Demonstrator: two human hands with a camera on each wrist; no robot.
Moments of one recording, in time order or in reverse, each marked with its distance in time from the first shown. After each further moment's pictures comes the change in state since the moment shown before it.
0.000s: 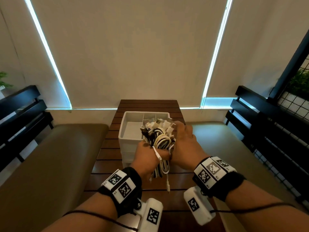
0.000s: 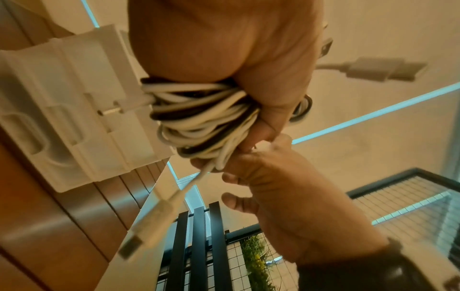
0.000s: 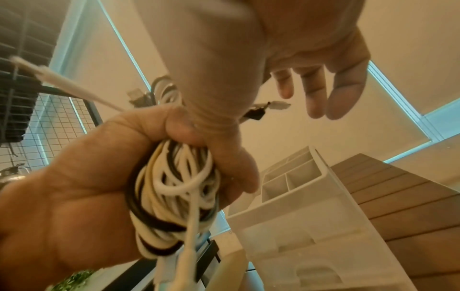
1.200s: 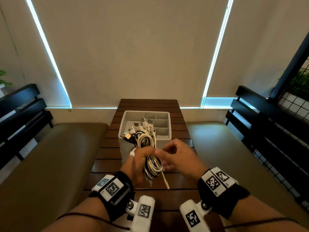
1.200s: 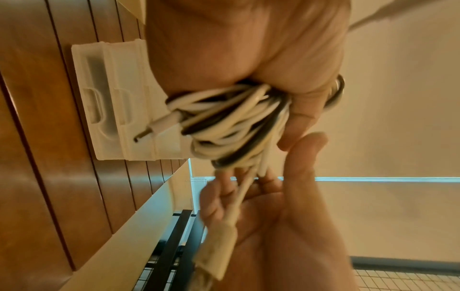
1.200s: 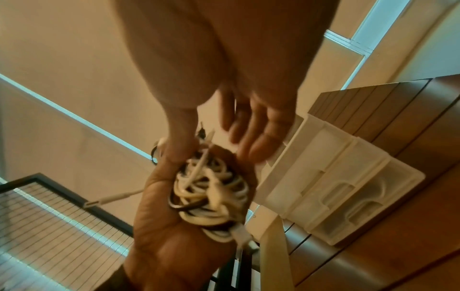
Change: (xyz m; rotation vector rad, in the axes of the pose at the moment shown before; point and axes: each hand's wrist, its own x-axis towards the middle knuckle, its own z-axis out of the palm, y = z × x) left_hand -0.013 -0.002 -0.019 -0.386 -0.092 -0.343; right_hand -0.030 -0.008 0.006 0.791 -0.199 0.095
